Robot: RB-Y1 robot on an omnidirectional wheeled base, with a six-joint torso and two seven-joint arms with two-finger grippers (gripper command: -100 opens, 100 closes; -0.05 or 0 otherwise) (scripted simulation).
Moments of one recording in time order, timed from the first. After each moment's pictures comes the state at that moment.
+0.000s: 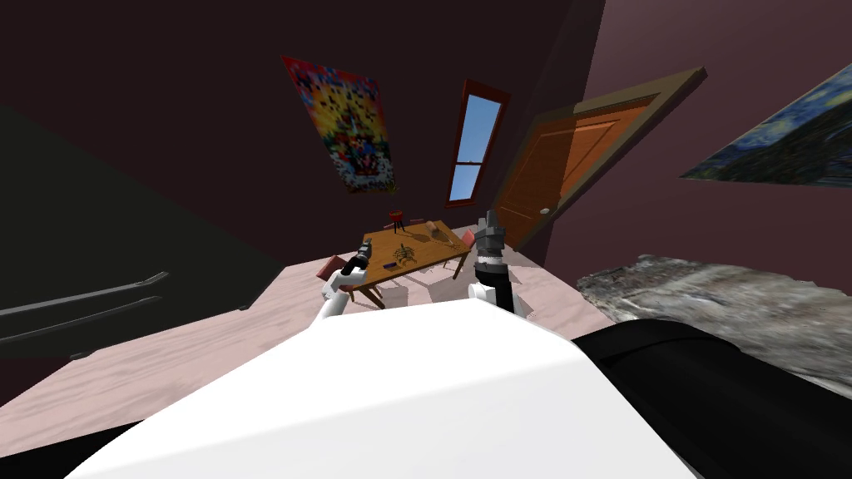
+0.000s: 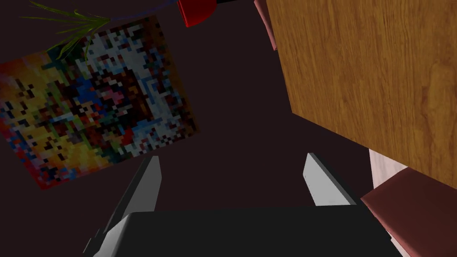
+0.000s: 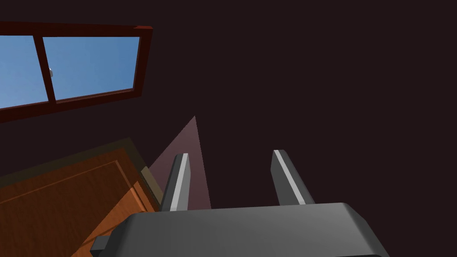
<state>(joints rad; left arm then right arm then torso) -0.12 0.27 0.03 -1.45 0.01 0.20 -0.03 0.49 0.05 0.03 -2.40 0.11 -0.36 0.04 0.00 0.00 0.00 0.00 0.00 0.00</state>
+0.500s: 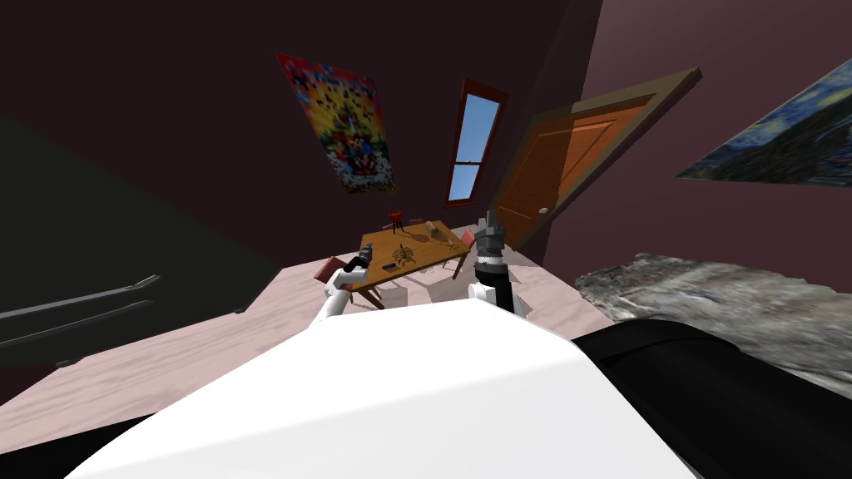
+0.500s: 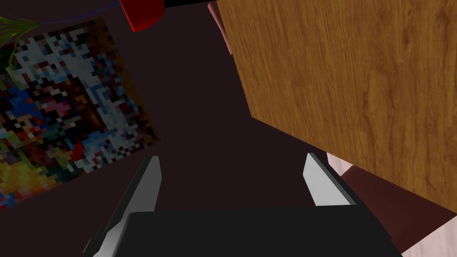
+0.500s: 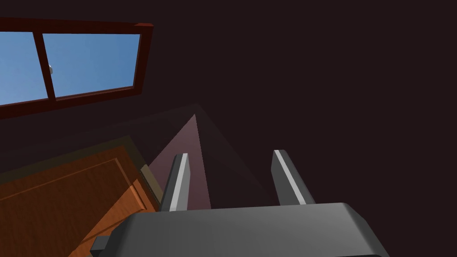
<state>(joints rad) -0.17 0.27 0.04 -1.35 0.02 0.31 -0.02 0.49 0.05 0.03 -2.40 0.11 -0.36 0.04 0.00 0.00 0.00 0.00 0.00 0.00</state>
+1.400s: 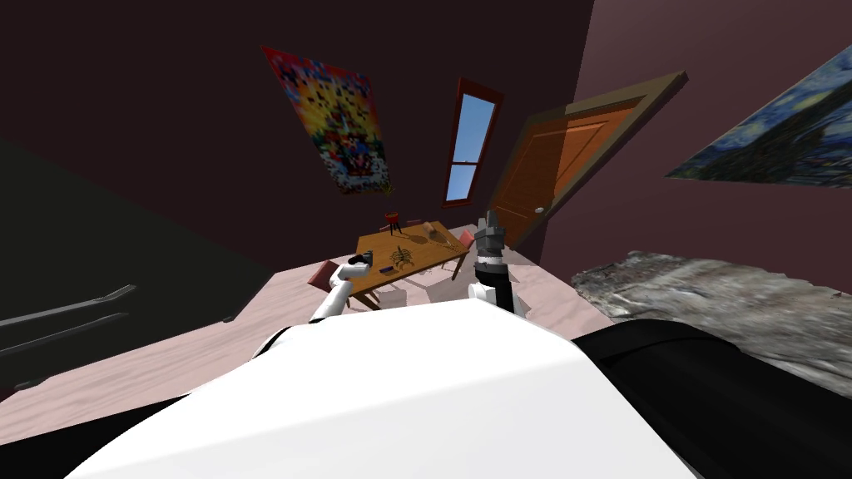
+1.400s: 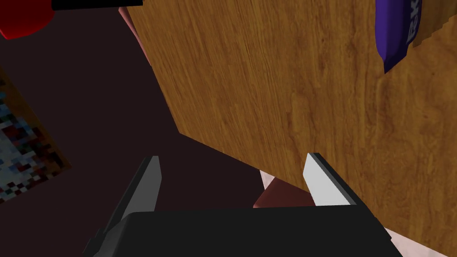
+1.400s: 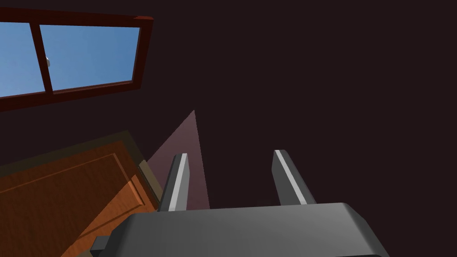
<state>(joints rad) -0.32 0.28 0.06 -1.11 0.06 0.53 0.02 0.49 0.05 0.03 -2.40 0.11 -0.36 0.04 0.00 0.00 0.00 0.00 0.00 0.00</state>
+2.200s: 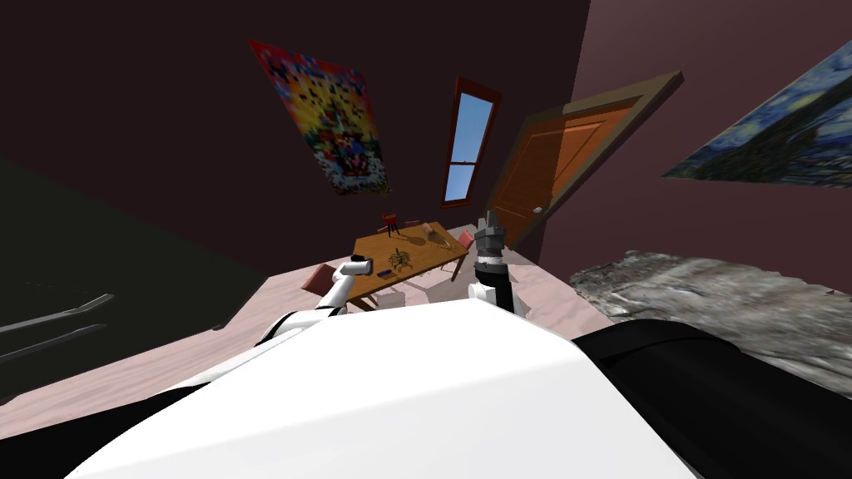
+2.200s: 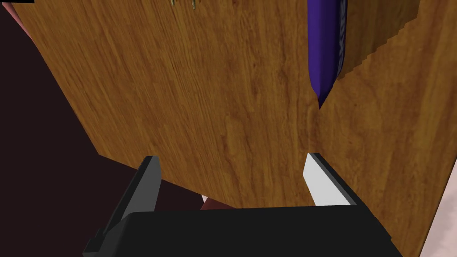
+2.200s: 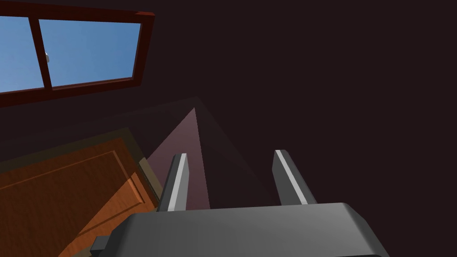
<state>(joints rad) -0.44 0.29 0.08 -0.88 0.12 0.72 0.06 0.49 0.05 0.03 -2.40 0.11 -0.36 0.04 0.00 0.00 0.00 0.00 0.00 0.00</state>
